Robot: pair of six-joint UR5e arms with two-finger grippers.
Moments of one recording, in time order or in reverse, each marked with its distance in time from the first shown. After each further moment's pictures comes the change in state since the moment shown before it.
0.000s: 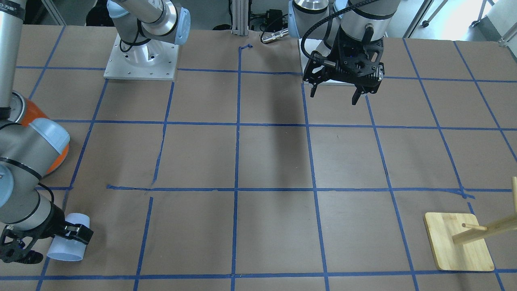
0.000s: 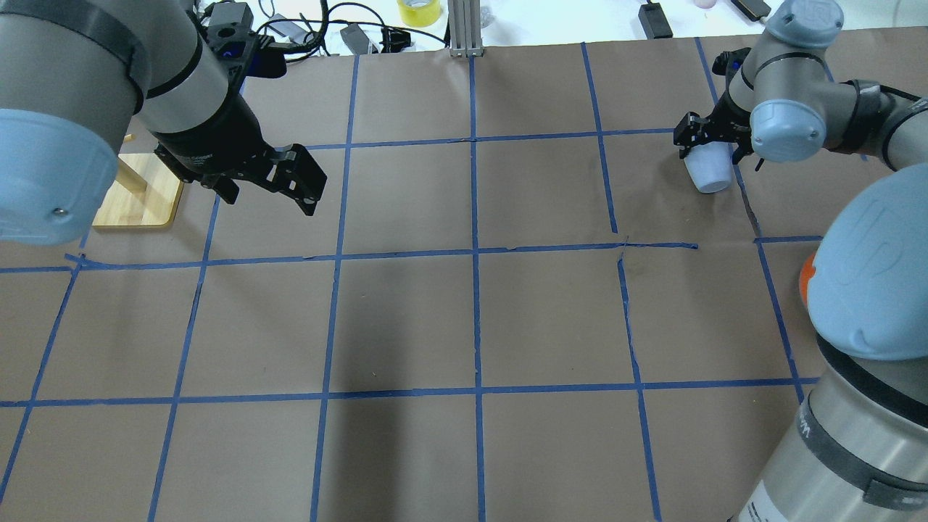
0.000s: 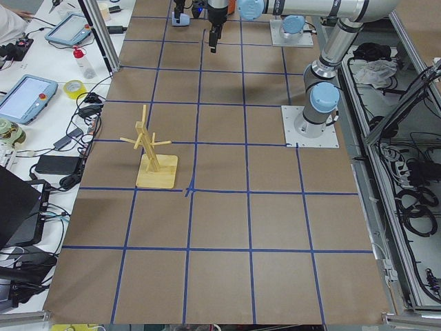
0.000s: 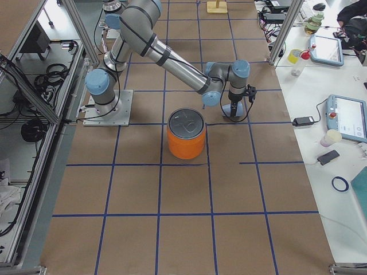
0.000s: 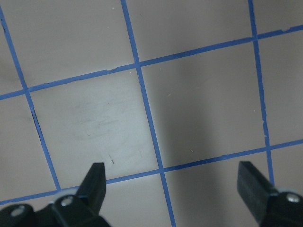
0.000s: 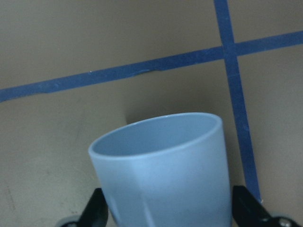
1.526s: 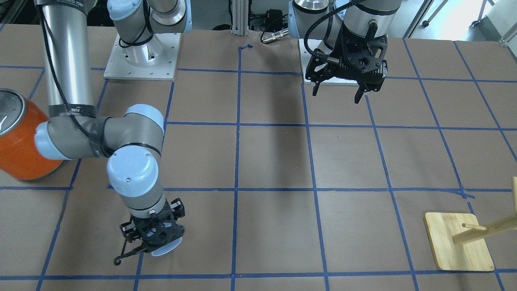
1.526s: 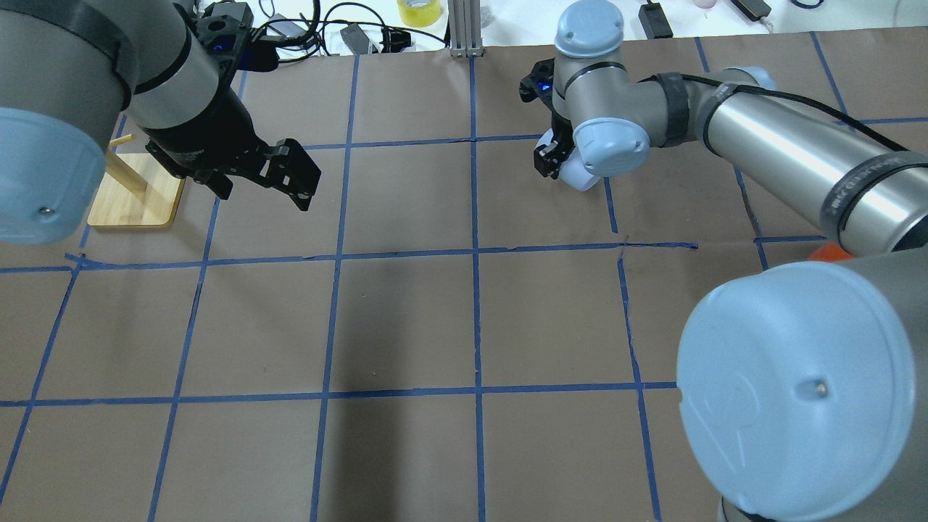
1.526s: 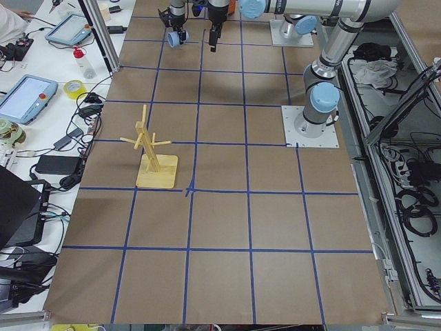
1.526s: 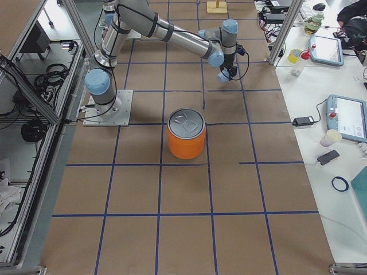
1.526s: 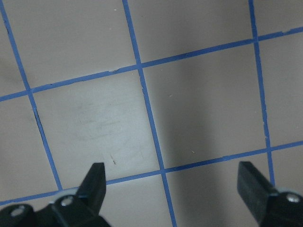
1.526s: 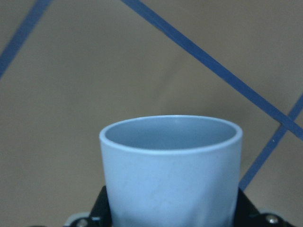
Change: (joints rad) left arm 0.010 0.011 0.005 0.002 0.000 0.001; right arm 0.439 -0.017 -0.073 0.072 -0.123 -0.431
